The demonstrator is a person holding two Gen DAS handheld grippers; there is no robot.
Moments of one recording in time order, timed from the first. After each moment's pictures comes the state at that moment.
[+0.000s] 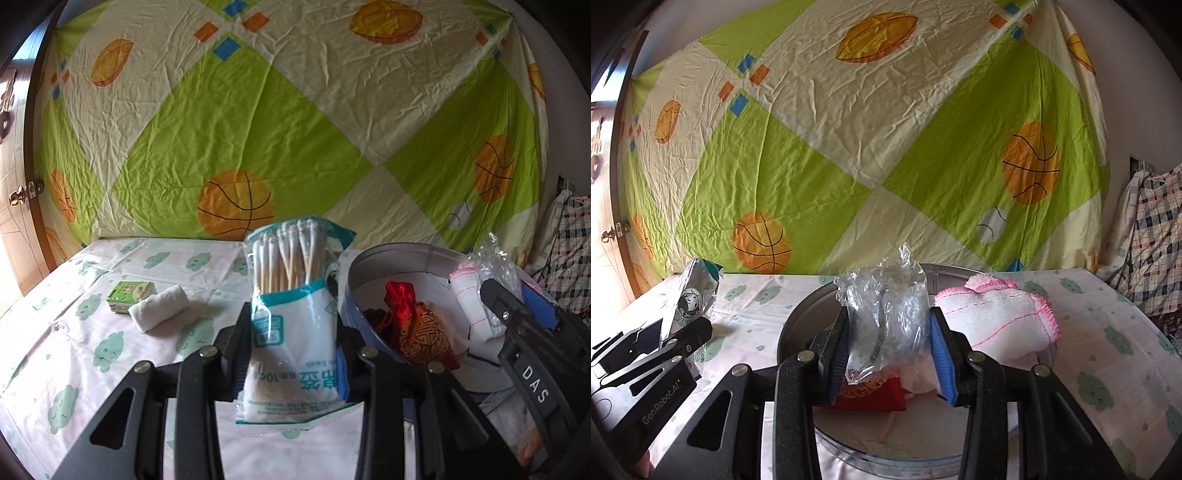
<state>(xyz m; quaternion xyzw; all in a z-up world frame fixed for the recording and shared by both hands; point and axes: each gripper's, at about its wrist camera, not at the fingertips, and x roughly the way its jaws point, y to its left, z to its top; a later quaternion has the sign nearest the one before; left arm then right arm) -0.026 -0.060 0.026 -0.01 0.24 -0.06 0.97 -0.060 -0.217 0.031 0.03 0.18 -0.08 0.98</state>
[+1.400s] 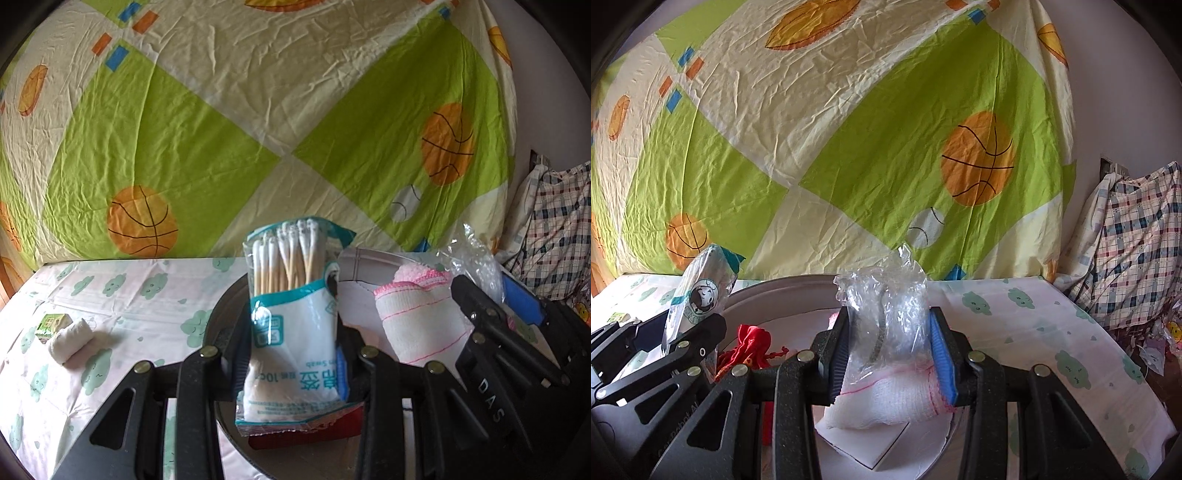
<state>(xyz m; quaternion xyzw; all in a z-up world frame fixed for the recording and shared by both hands) 0.012 -0.175 0.028 0.02 0.25 -0.13 0.96 -0.029 -0.293 0.031 0.00 0.19 -0.16 0.97</state>
